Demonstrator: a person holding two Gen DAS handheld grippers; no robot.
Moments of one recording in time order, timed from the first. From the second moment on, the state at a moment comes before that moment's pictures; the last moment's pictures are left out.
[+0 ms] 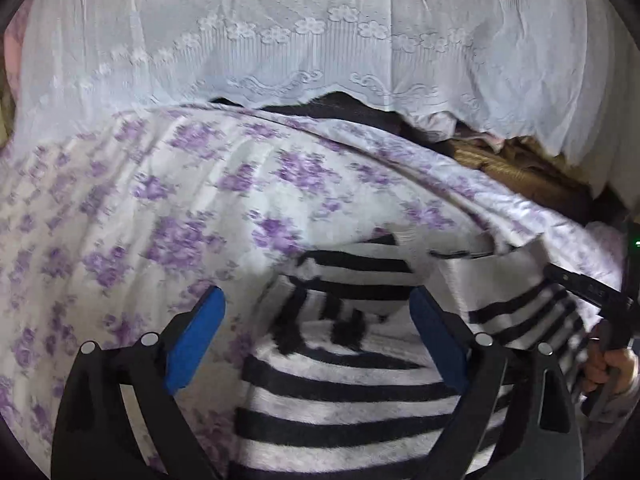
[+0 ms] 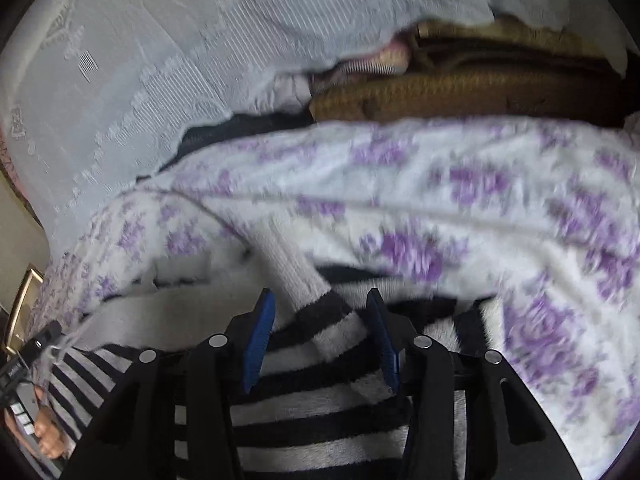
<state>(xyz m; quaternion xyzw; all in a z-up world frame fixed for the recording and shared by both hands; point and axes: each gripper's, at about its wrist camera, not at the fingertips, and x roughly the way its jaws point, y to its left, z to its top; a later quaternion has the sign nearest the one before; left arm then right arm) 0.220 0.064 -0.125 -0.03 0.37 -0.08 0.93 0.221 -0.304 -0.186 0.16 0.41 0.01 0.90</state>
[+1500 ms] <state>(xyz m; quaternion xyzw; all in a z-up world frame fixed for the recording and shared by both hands) 0.238 0.066 -0.125 0.00 0.37 -0.02 0.93 0.201 -0.312 -0.154 0.18 0.31 -0.02 0.93</state>
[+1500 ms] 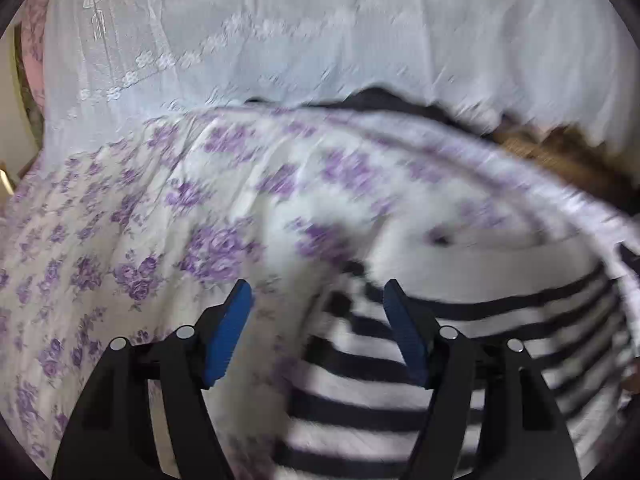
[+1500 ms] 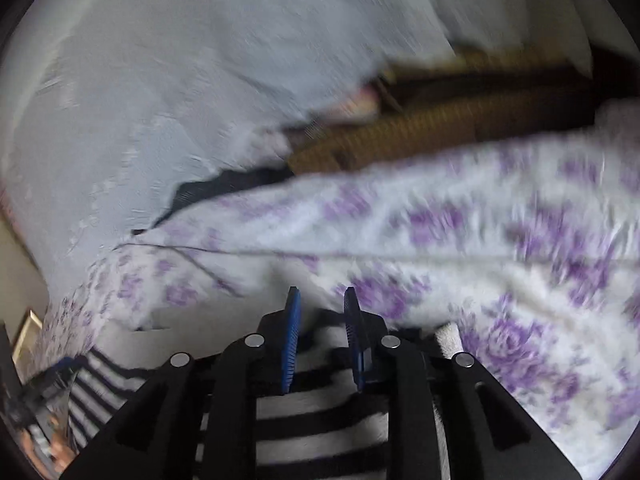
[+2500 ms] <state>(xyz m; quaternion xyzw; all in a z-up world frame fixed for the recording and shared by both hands) 0.134 -0.003 -0.166 0.05 0.40 -0.04 0.92 0.101 -0.206 -0.172 0.06 0.36 0.00 0.93</state>
